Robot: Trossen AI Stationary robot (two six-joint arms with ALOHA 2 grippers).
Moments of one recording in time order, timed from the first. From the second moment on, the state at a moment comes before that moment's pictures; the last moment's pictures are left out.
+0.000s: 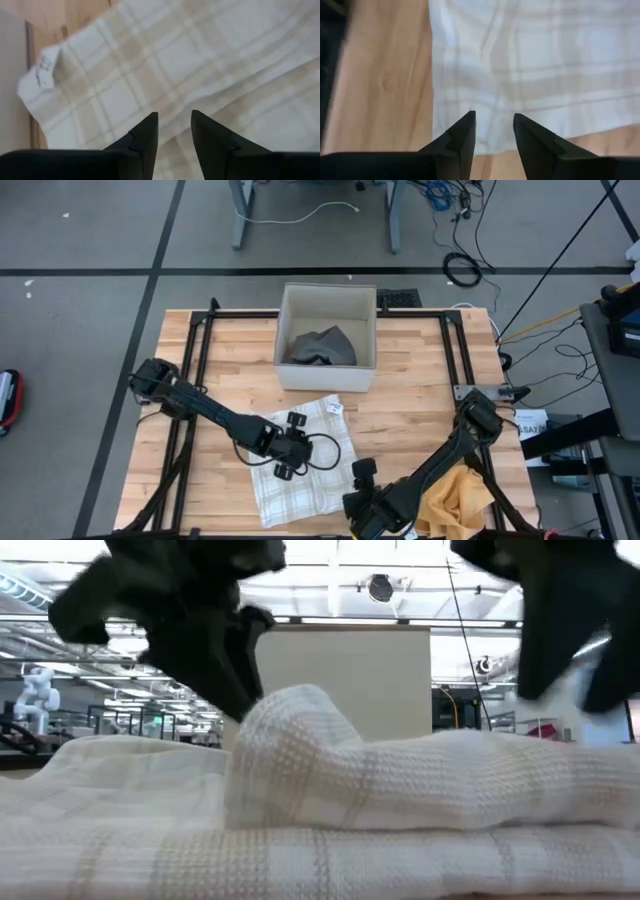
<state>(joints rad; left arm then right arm) -0.41 1.75 1.10 -0.39 -0.29 -0.01 0.72 2.13 1.69 -0.94 0.39 0.51</state>
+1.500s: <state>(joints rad) -0.43 1.94 1.10 -0.34 -0.17 0.04 0.55 2.09 1.38 -0.03 0.30 -0.03</state>
